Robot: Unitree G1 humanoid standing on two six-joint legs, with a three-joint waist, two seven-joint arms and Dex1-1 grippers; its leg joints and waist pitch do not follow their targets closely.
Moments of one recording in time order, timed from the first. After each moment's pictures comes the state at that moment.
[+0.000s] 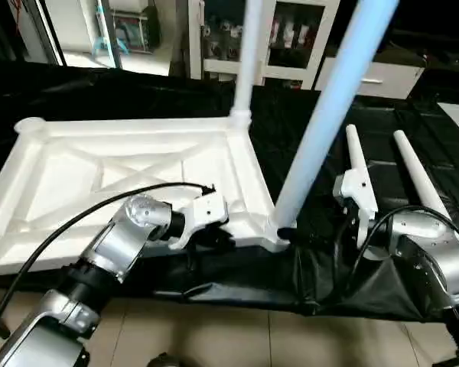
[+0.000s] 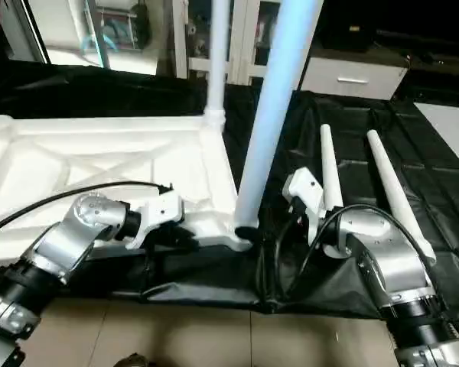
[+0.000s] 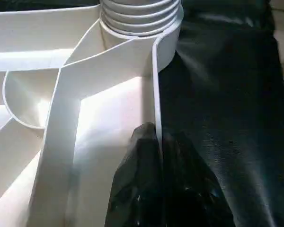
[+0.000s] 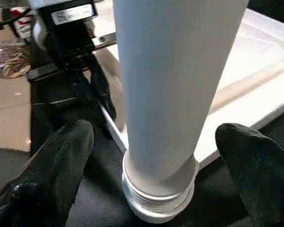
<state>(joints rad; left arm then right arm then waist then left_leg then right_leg) -0.55 0.41 -0.41 0.35 0.04 0.23 -1.18 -0.33 -0.57 0.13 0.12 0.34 0.30 1.10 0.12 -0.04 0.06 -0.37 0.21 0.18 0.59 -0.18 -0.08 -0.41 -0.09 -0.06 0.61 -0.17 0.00</state>
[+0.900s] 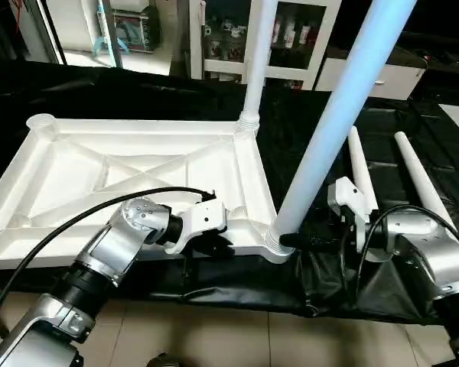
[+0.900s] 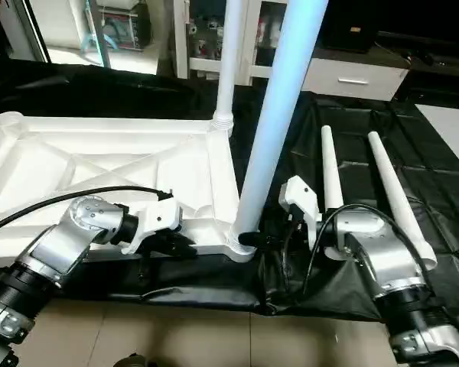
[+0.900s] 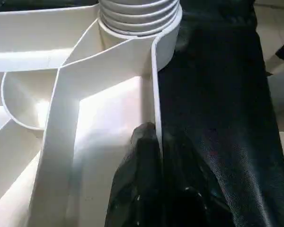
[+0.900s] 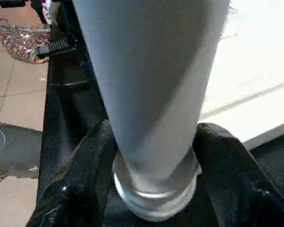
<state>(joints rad) -0.54 0.44 -0.42 0.32 0.04 0.21 -1.22 -0.40 -0.54 0.18 0.31 0.30 0.19 1.22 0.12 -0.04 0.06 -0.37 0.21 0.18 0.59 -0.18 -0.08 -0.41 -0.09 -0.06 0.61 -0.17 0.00</state>
